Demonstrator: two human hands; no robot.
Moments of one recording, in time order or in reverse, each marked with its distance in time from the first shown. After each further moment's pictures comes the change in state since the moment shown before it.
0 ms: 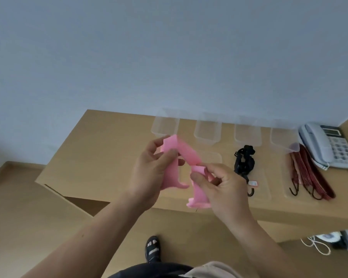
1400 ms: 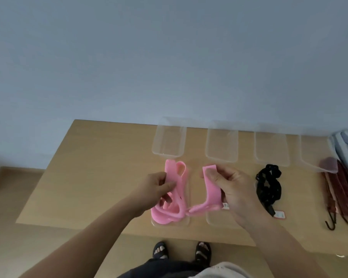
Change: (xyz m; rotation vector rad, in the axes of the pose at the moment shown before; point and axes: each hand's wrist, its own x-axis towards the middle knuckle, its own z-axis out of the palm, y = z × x) left_hand 0.168 -0.059 -0.078 0.611 -0.251 -0.361; right_hand 0.150 0.057 0.033 0.460 -0.093 0.563
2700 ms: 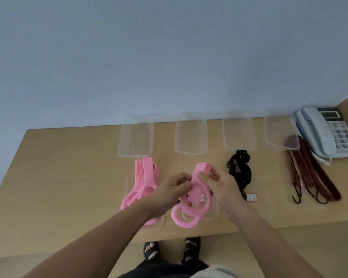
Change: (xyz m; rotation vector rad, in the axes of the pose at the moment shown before) left_hand 0.042 0.029 0.101 -0.165 -0.352 0.014; right_hand 0.023 0.045 -0.071 -0.080 0.138 0.103
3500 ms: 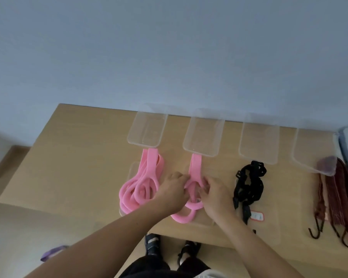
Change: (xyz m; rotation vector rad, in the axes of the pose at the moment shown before) left_hand 0.049 -0.041 0.023 0.955 0.409 -0.119; right_hand 0.054 0.058 -0.017 -0.807 -0.091 -0.219
